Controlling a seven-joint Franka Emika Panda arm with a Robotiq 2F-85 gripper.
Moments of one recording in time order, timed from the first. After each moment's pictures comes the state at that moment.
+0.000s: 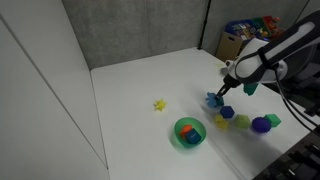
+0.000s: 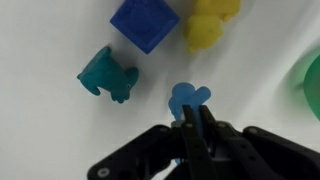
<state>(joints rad) -0.21 0.58 0.18 -2.17 0.16 2.88 -0.53</state>
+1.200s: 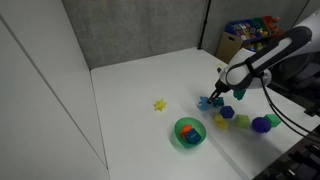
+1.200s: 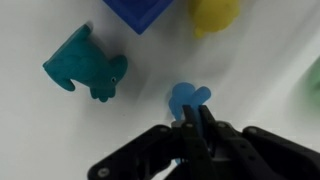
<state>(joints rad) -0.26 0.76 0.24 -2.02 0.08 2.91 -0.52</state>
